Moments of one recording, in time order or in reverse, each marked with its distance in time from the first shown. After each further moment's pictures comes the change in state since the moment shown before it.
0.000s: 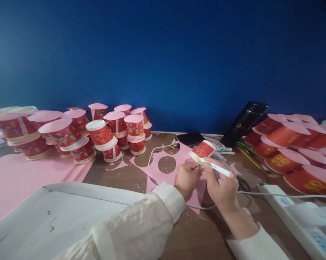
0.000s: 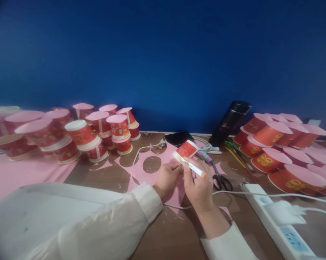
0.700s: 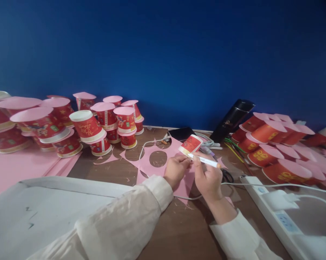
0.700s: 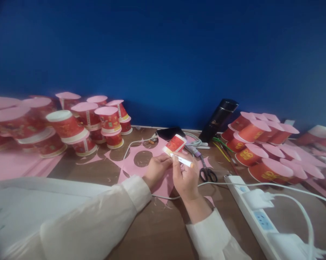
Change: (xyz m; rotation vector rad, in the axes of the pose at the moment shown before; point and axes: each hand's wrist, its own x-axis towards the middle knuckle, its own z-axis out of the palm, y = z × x) left_hand 0.001 0.003 -0.004 -0.093 -0.023 -0.025; right_hand -0.001 -0.005 -0.001 0.027 -0.002 0.032
